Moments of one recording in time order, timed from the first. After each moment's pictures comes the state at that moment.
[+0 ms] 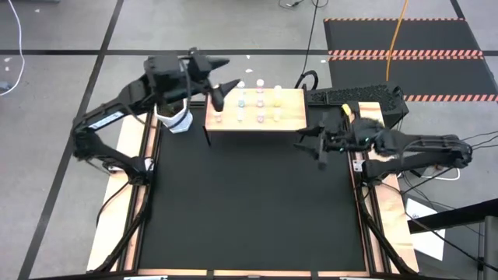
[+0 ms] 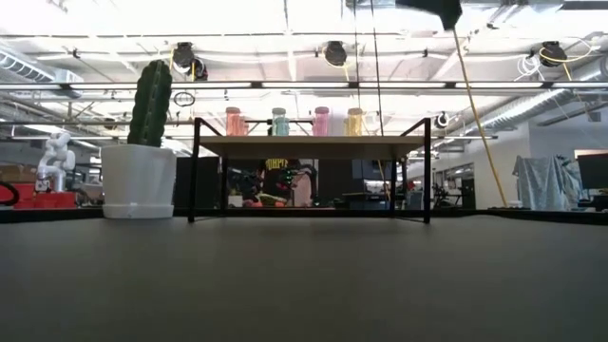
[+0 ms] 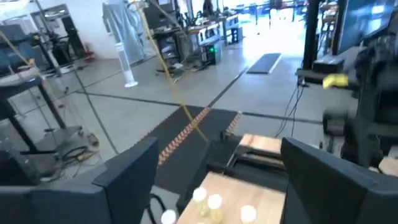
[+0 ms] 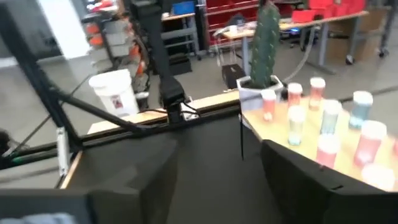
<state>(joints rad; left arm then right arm) 0.34 1.40 1.73 -0.42 -0.14 0.13 -0.03 0.83 0.80 -0.13 0.13 0.20</state>
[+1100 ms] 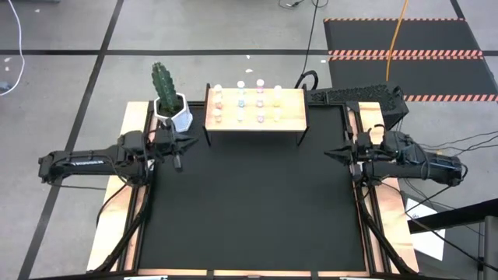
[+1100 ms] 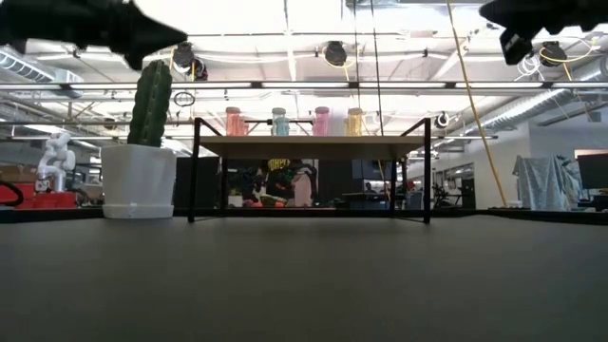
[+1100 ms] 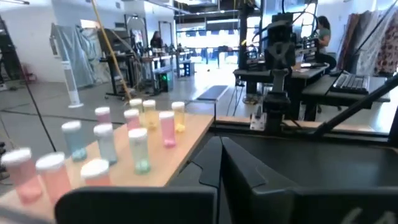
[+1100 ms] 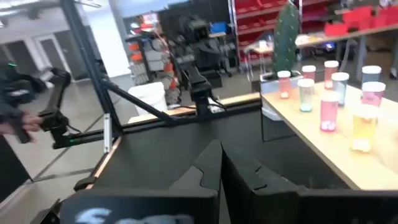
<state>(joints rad) 0.15 0.48 0.34 0.20 -0.10 0.05 -0.09 0.22 0.46 -0.29 -0.07 0.21</state>
